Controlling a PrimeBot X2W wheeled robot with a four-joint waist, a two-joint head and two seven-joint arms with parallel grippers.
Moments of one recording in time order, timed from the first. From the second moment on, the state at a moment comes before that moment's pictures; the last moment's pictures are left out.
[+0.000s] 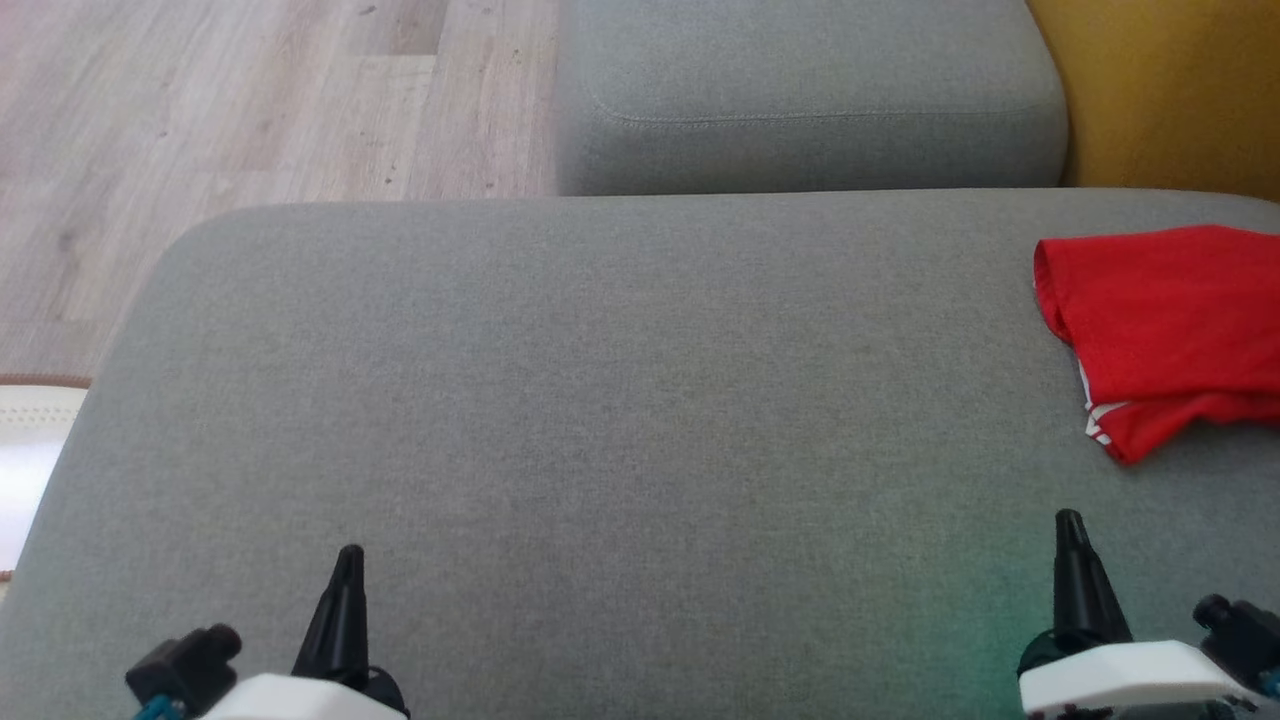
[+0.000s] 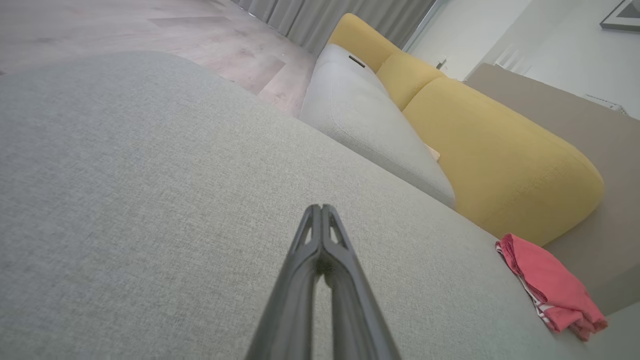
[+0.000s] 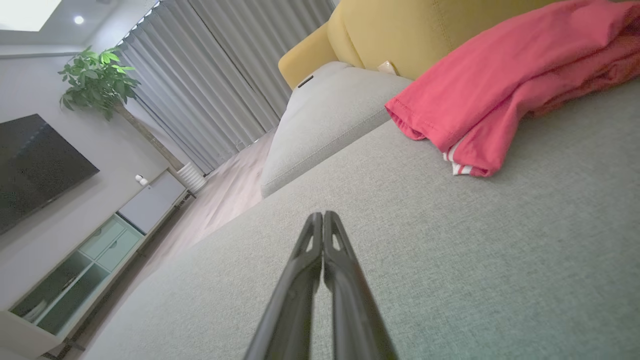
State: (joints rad) left arm 0.18 0.06 -0.12 0.15 -0.61 -0.05 -0.17; right arm 0.13 -0.04 0.00 0.24 0.62 0.12 -0.16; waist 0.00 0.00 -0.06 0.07
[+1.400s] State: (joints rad) left arm 0.08 0.06 -0.05 0.20 -1.10 -0.08 -0.06; right arm 0.04 -0.05 -0.05 0.25 1.09 0.12 -0.04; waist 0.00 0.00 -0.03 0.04
